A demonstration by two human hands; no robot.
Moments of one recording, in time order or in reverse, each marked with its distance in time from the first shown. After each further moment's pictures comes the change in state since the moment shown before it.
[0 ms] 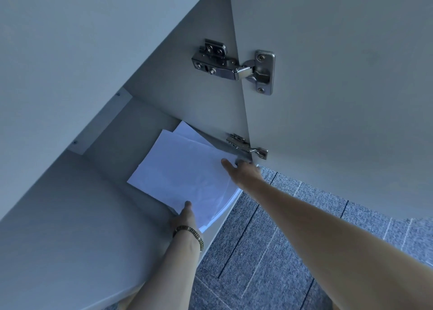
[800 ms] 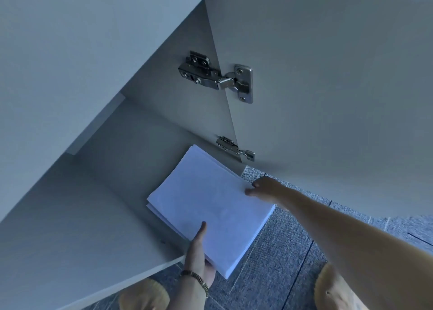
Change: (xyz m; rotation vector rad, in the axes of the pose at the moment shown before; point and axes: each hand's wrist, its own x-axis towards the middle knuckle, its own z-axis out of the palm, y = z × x) left_hand -0.073 -0.069 -0.021 -0.148 -0.549 -0.144; right_hand -0.013 0.076 -0.052 -0.113 -0.253 0.050
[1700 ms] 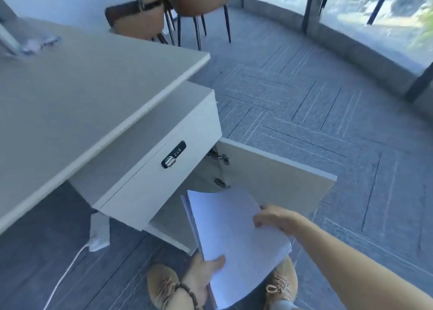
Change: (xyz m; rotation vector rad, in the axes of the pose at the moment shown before) left_hand -0.320 0.015 0.010 0.350 -0.198 0.226; right_hand -0.349 -0.025 -0.094 0.165 -0.034 -0.077
